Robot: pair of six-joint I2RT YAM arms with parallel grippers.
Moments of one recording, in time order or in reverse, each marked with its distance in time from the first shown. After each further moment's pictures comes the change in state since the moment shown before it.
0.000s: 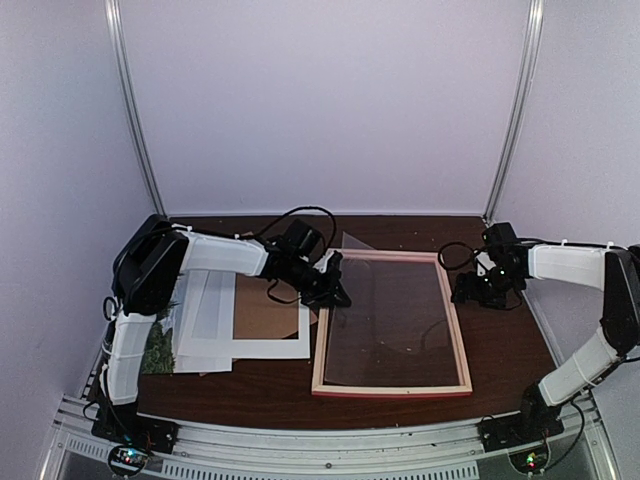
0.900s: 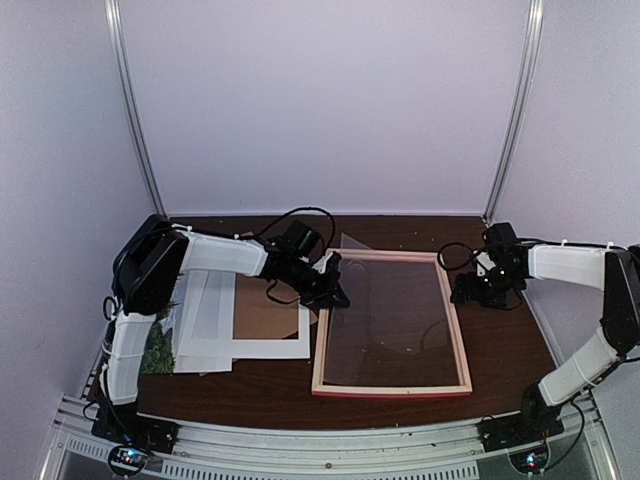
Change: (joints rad) left arm 0.004 0.000 -0.007 -0.005 -0.004 0.007; right arm 0.000 0.000 0.000 0.000 0.000 -0.017
